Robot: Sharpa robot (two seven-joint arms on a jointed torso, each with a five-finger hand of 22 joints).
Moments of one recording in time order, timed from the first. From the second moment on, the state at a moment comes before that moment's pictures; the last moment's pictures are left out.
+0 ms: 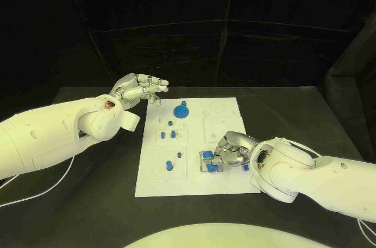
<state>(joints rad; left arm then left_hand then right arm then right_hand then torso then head) 1.24 -0.82 -0.10 1.36 -0.11 -0.12 0.37 1.31 -0.07 0.42 -0.10 0.05 1.05 0.17 0.15 0.07 1.12 0.10 0.27 0.09 1.23 0.01 1.00 0.52 0.17 1.18 0.11 0.65 0.67 1.02 -0.90 -0.04 1.90 -1.30 -0.33 -0.58 1.22 0.00 -0.22 0.29 0.44 1.07 0.06 0.35 0.28 1.46 -0.01 1.36 1.31 1.47 -0.08 1.49 1.31 0.06 1.47 0.03 1.43 1.31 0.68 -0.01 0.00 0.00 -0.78</state>
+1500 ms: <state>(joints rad) 1.24 -0.82 -0.10 1.36 -0.11 -0.12 0.36 1.31 -0.07 0.42 -0.10 0.05 1.05 0.17 0.15 0.07 1.12 0.10 0.27 0.09 1.23 0.01 1.00 0.52 0.17 1.18 0.11 0.65 0.67 1.02 -0.91 -0.04 1.91 -1.36 -0.33 -0.56 1.25 -0.08 -0.14 0.23 0.14 1.06 0.07 0.34 0.36 1.44 -0.01 1.29 1.31 1.47 -0.08 1.49 1.31 0.06 1.47 0.02 1.44 1.31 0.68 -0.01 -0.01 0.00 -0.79</state>
